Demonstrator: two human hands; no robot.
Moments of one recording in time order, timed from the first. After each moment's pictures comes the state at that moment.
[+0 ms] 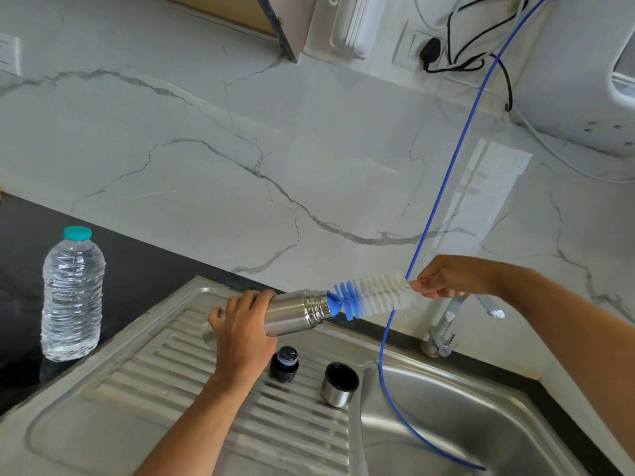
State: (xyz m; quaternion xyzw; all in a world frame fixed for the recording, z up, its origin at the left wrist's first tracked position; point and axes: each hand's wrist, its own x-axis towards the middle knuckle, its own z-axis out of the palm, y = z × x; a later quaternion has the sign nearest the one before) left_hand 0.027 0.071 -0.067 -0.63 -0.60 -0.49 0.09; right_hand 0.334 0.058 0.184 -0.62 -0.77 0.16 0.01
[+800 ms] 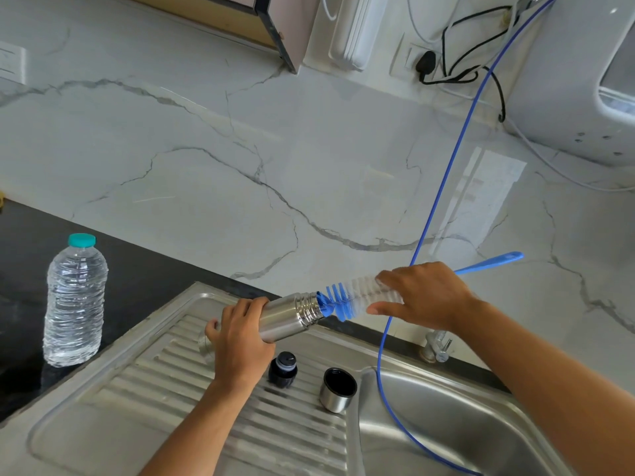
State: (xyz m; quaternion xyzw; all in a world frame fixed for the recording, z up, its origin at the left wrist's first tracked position) left_hand 0.027 0.068 -0.069 -0.60 -0.61 -0.51 0.05; right_hand 0.287 0.027 0.149 -0.49 -0.79 -0.35 -0.09
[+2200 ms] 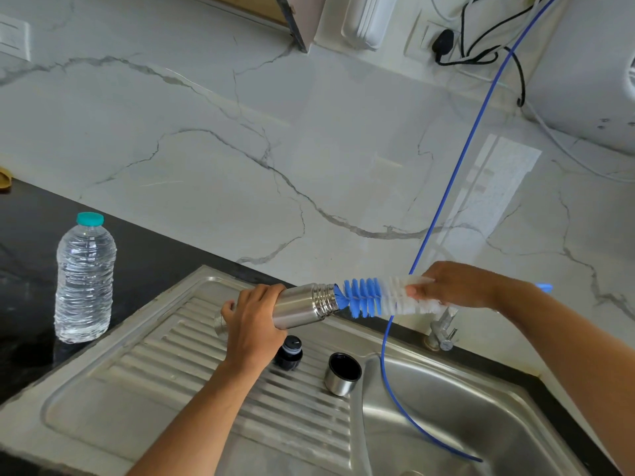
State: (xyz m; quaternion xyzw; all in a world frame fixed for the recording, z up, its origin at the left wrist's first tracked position) left_hand 0.033 0.068 -0.069 -0.64 -0.59 -0.49 0.03; right_hand 0.320 0.040 0.163 -0.65 -0.76 0.02 -0.05
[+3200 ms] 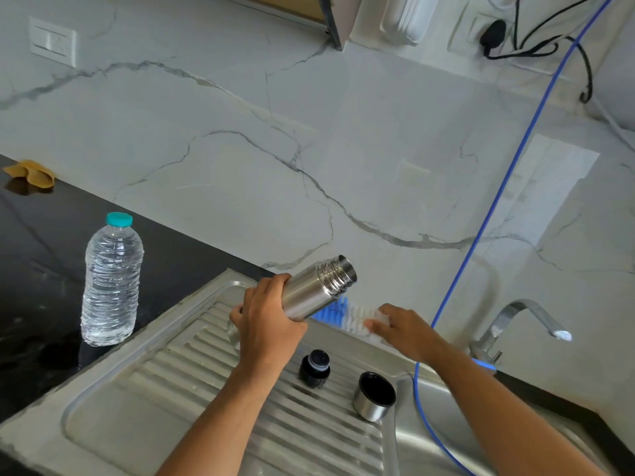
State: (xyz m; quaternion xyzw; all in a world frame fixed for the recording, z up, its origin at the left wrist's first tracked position) left_hand 0.016 0.062 -0.043 -0.53 -0.61 -0.58 -0.06; right_hand 0.278 0.126 0.011 -0.62 -0.77 0.06 0.10
